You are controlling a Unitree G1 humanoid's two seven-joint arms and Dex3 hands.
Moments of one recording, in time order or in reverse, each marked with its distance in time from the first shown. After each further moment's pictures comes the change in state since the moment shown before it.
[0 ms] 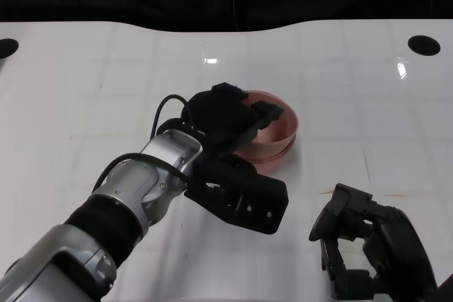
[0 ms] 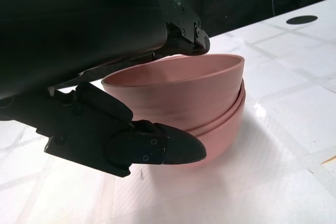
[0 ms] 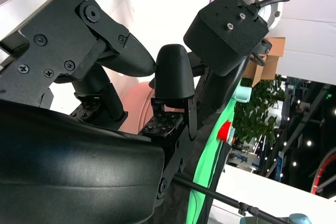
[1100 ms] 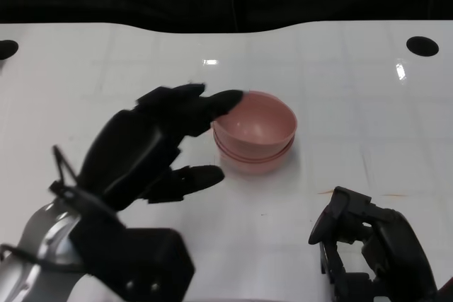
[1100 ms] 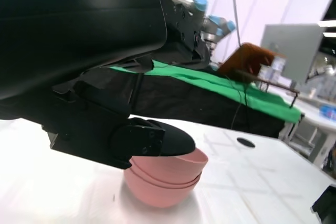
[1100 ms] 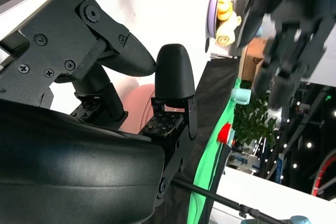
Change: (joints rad) left arm 0.650 0.248 0.435 -0.861 -0.390 -0.172 0.005; right arm 0.009 0.001 0.003 -0.008 0.010 0.010 0.018
